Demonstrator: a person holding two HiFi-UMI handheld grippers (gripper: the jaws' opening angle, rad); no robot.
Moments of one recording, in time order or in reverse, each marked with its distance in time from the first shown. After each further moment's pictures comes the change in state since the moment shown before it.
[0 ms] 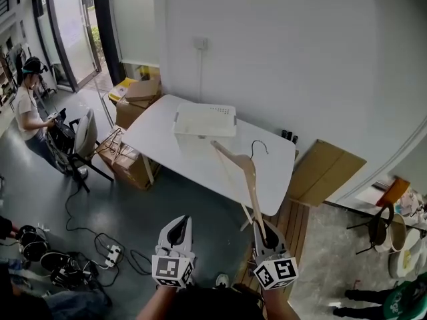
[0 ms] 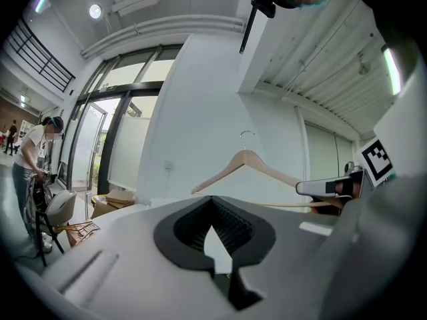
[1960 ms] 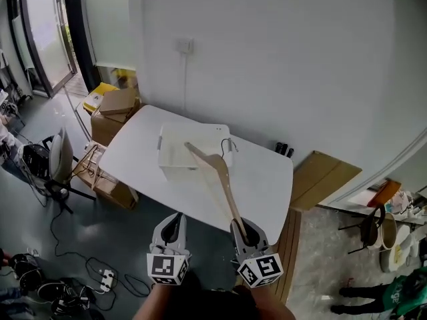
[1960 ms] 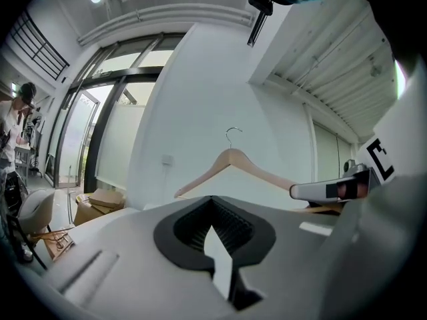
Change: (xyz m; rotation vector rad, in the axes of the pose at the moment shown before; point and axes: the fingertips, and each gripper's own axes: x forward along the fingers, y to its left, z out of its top) left arm 0.199 0.117 -0.004 -0.017 0.020 -0.057; right arm 0.227 -0.024 -0.017 -0.004 0.060 0.019
